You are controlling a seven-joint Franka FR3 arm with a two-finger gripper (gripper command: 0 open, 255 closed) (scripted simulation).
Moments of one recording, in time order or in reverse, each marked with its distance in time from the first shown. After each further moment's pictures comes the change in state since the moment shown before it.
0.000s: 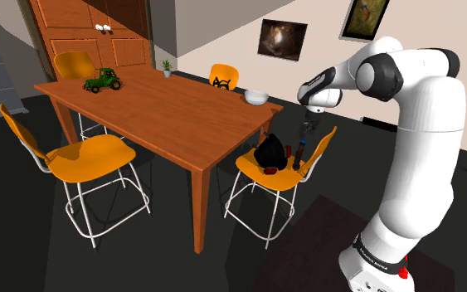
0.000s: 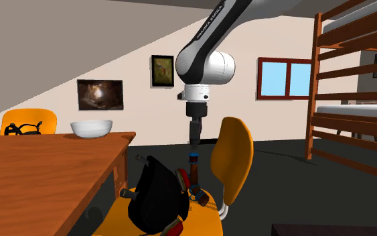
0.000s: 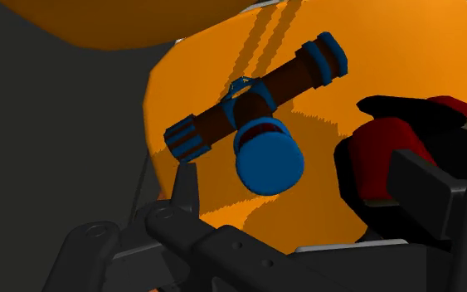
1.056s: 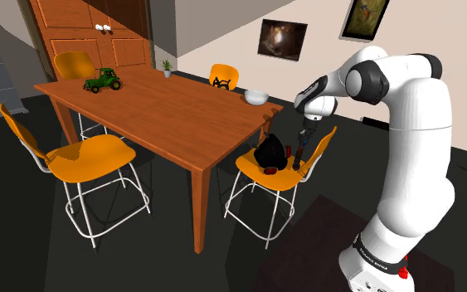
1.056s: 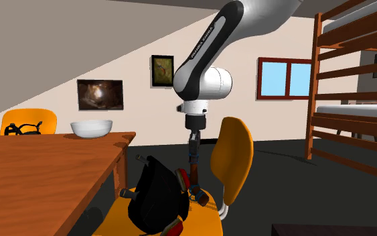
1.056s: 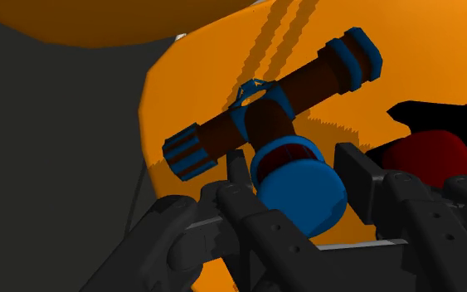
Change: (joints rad) arm -0.040 0.094 0.038 0.007 0.071 0.076 -0.050
